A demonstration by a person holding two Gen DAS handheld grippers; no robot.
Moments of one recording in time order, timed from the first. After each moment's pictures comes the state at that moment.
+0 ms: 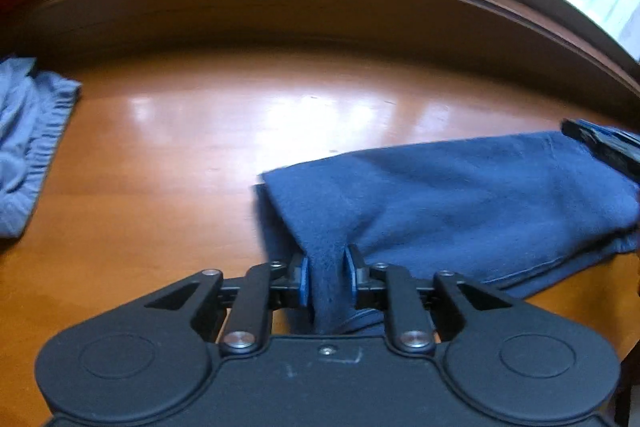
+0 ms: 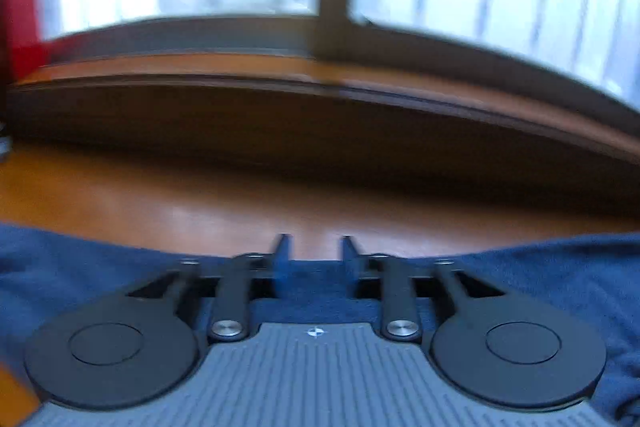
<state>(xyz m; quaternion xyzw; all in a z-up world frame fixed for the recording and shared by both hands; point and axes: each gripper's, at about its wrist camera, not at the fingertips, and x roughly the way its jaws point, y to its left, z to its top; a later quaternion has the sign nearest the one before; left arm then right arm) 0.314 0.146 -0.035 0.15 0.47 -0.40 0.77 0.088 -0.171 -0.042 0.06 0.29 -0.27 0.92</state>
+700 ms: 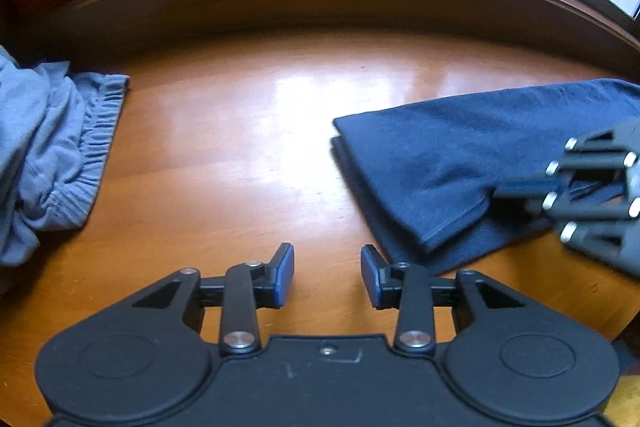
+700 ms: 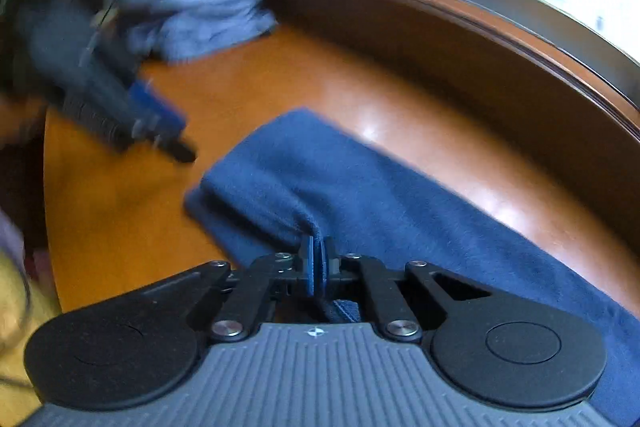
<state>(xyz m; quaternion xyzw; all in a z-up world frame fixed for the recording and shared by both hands) 0.308 0.183 -0.039 0.21 0.45 -0.40 0.77 0.156 -0.046 -0.048 -0.01 0.38 0.02 0.93</state>
